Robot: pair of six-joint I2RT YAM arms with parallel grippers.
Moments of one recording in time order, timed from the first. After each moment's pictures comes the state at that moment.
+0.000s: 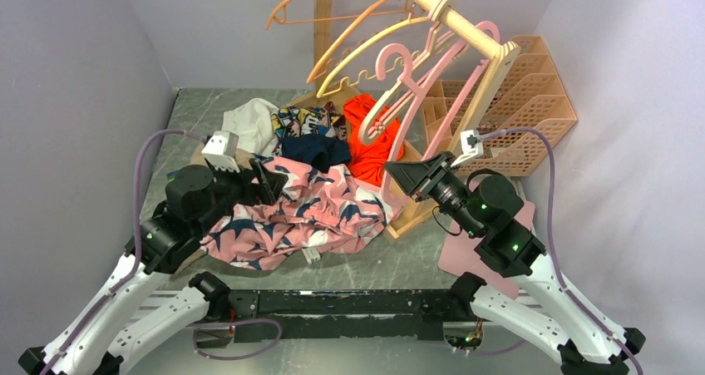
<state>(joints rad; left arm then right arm) -0.61 0.66 0.87 -0.48 -0.13 -0.45 0.76 0.64 0.87 -0.16 0.08 0.76</state>
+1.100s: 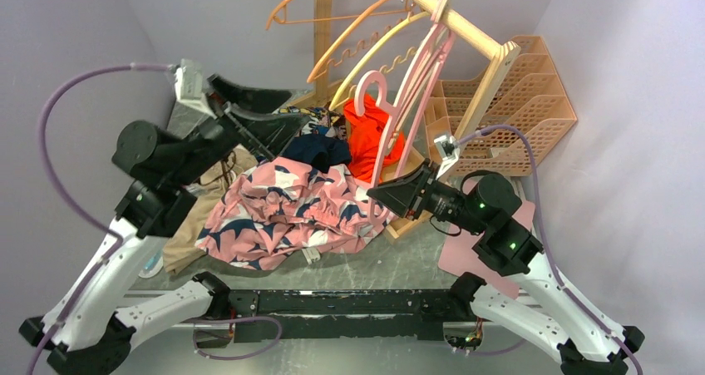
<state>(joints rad) -0.61 0.90 1.28 0.02 0.30 -0.54 0.76 0.65 0.86 -0.13 -0.34 0.64</state>
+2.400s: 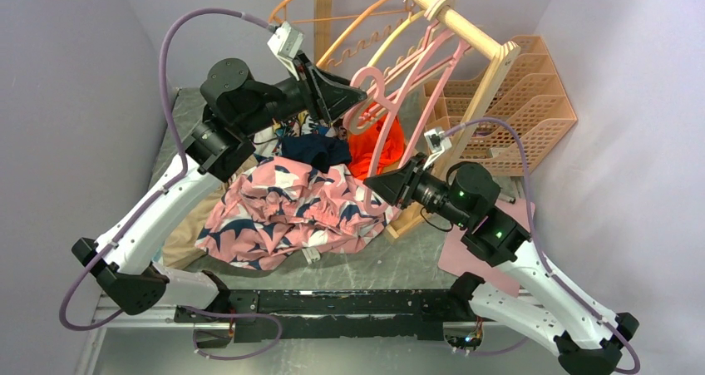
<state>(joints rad) -0.72 1.35 1.62 -0.06 0.41 -0.45 0.76 0.74 0.87 -0.18 -0.17 0.62</state>
